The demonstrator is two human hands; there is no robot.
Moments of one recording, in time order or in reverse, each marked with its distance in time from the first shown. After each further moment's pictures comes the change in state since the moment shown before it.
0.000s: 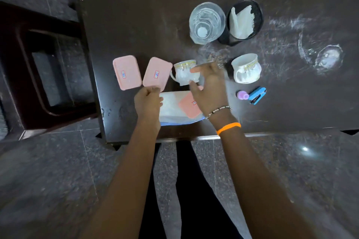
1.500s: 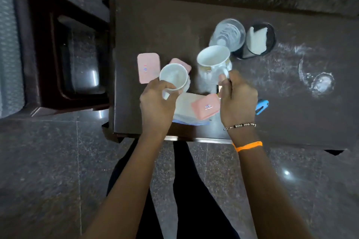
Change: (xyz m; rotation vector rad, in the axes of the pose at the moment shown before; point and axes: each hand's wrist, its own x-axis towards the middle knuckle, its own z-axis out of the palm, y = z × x) left_hand -0.043 -0.002 -0.048 0.395 0.043 0.666; right_hand -0.048 -0.032 -0.031 -0.154 0.285 -0.102
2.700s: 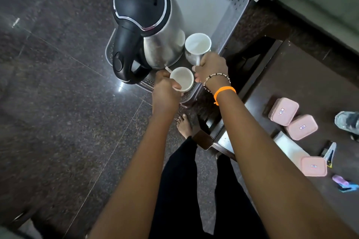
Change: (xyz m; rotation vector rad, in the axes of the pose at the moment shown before) left_hand 0.073 -0.242 -0.318 -0.080 0.226 -0.364; right_hand -0.057 -0.406 0.281 -0.137 -0.708 -0.096
